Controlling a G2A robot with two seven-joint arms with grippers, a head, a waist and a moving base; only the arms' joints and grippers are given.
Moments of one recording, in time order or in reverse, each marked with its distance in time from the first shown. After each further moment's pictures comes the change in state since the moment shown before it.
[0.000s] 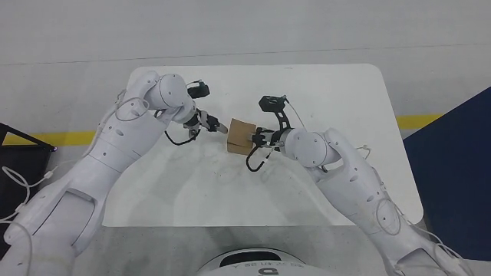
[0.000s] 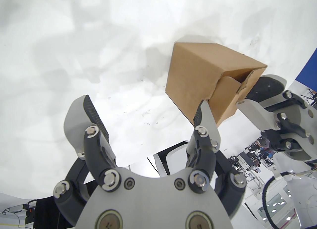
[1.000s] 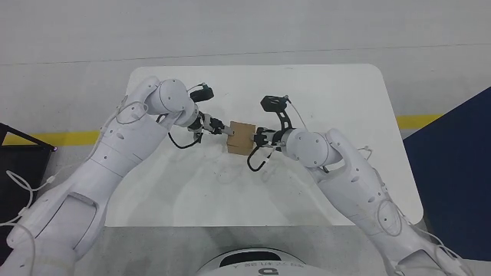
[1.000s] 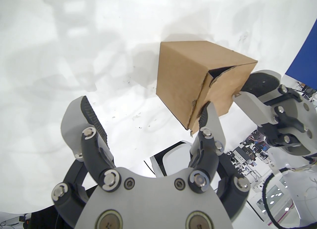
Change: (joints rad) left arm 0.032 -0.007 -0.005 0.003 -0.059 -0.041 0.047; right arm -0.011 0.002 0.013 -0.007 0.000 0.002 -0.002
